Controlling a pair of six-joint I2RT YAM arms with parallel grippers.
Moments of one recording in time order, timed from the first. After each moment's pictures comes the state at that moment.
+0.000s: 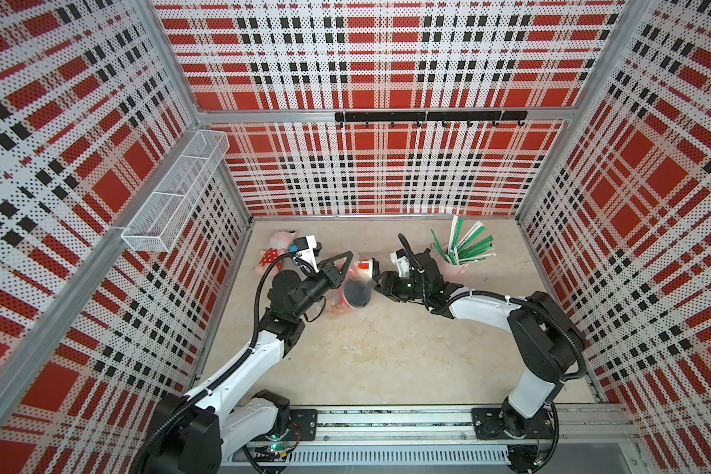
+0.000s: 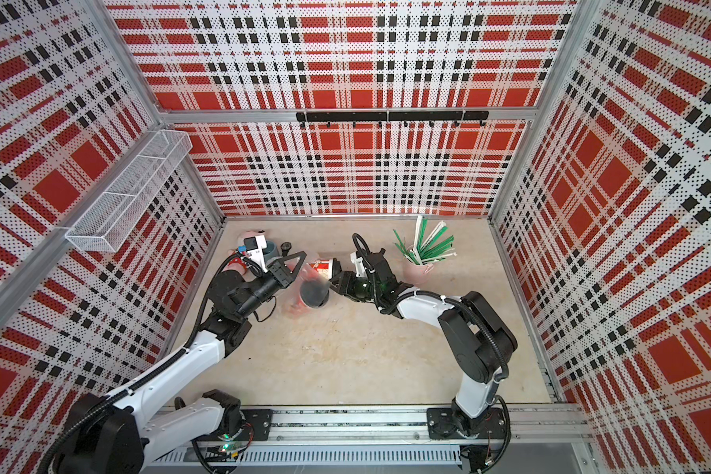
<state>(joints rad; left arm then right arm) -0.35 1.08 0.60 0.57 0.36 -0.91 0.66 1.75 1.00 0.29 -0.49 0.98</state>
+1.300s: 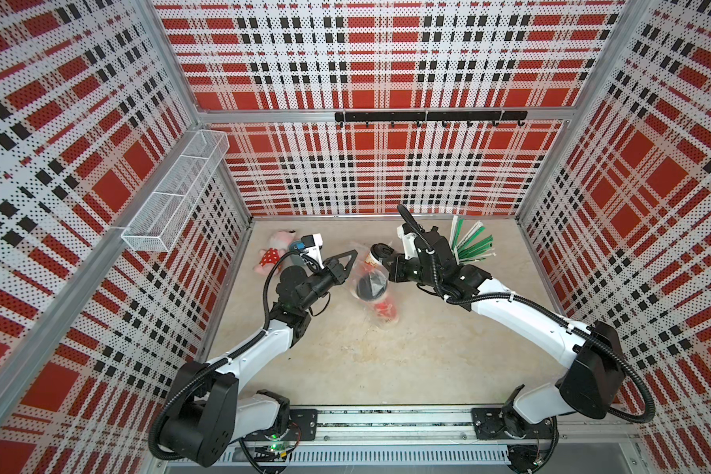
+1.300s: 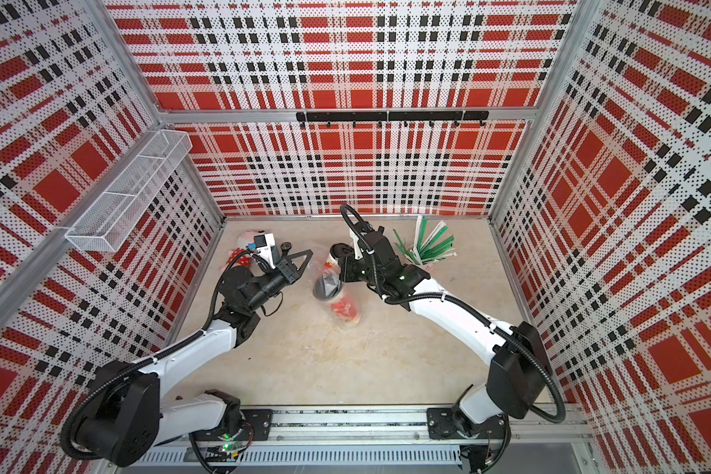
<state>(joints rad) -0.33 1.25 0.60 0.75 0.42 -0.93 0.73 1.49 1.27 -0.25 -0.07 0.56</state>
